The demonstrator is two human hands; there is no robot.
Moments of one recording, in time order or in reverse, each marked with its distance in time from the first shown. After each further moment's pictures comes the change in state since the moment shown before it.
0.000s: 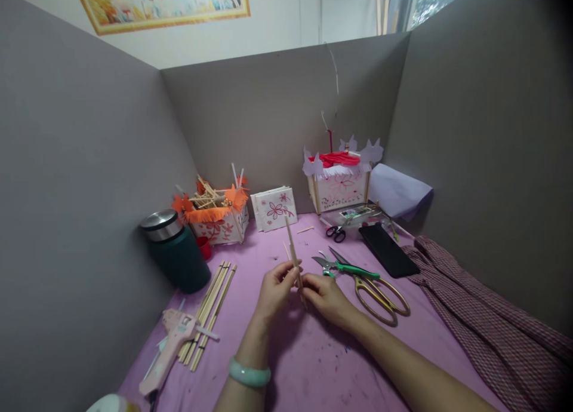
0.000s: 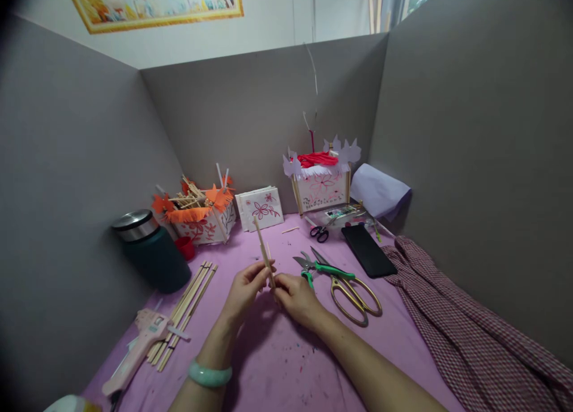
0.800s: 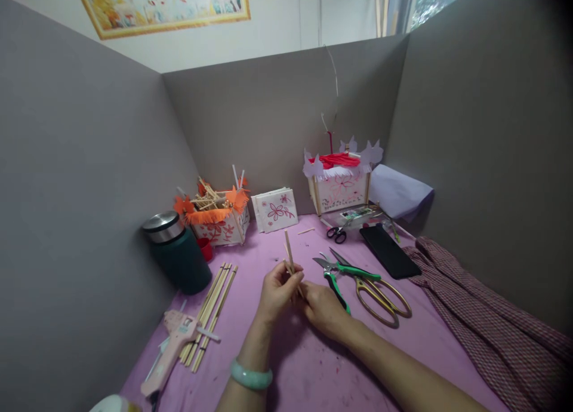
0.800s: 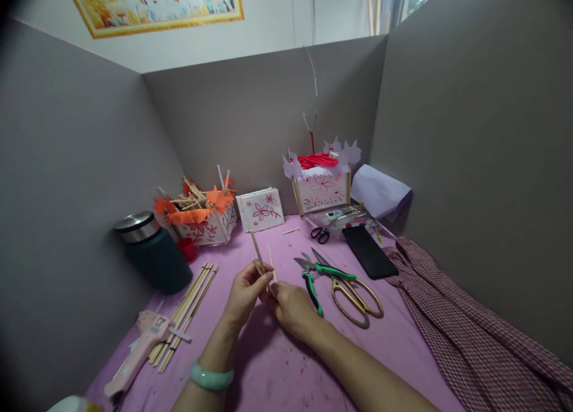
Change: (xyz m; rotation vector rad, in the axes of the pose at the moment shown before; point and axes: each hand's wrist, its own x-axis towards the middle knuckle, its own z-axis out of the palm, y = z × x) left_hand -0.006 0.007 0.004 -0.058 -0.022 -0.006; right_hand -0.006 -0.003 0.012 -0.340 -0.093 -0.033
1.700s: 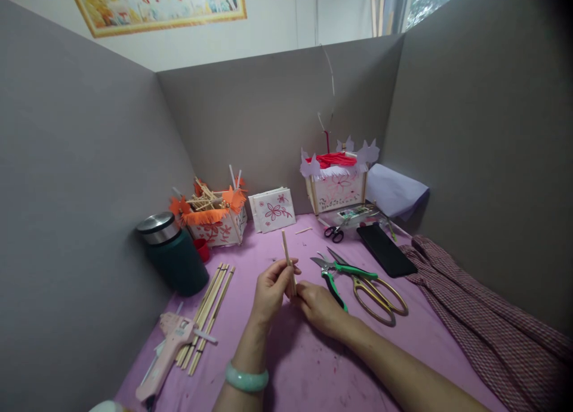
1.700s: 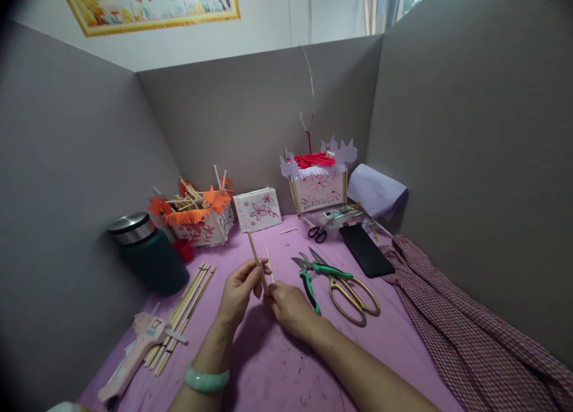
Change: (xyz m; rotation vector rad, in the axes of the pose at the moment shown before) left_hand 0.000 0.006 -0.003 -0.046 0.027 0.054; right_hand 0.002 0.003 0.002 0.020 -0.022 0.006
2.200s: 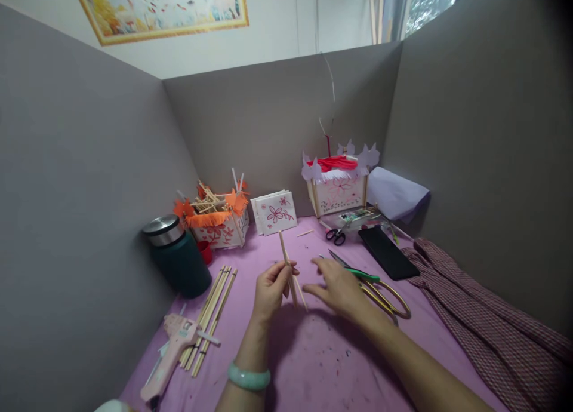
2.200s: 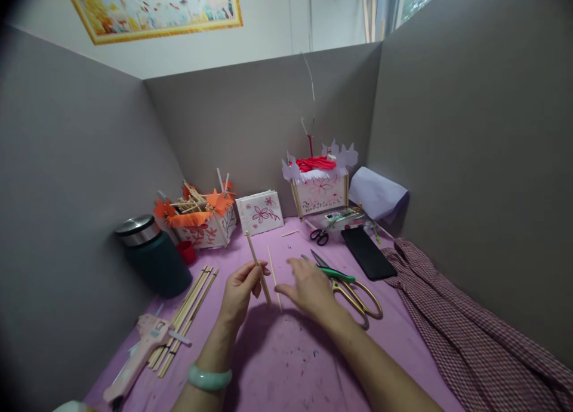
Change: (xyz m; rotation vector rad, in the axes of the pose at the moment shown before) left_hand 0.003 -0.001 -0.003 0.003 0.080 -0.001; right_hand 0.002 0.006 -0.046 -0.342 0.173 0.141
